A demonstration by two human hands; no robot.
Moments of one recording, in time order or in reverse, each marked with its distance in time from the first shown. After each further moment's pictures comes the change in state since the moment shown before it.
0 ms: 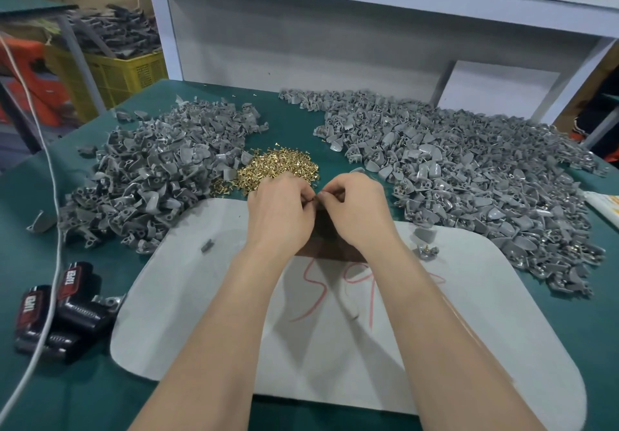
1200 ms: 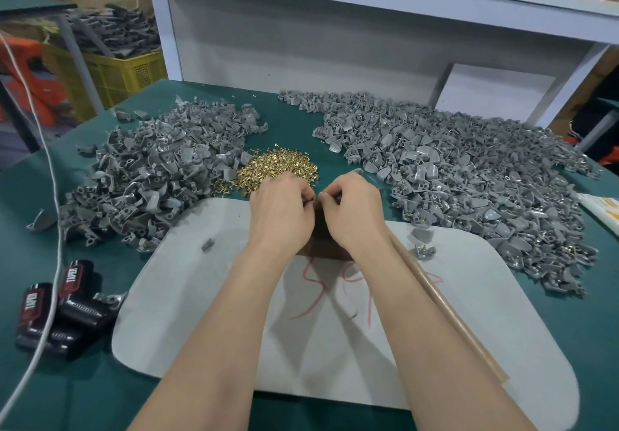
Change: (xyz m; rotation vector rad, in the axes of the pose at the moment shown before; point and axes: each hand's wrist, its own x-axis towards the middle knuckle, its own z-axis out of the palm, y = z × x) left_hand -0.002 0.002 0.000 -0.004 0.002 0.003; right_hand -0.004 -0.005 0.005 -0.011 0.048 0.084
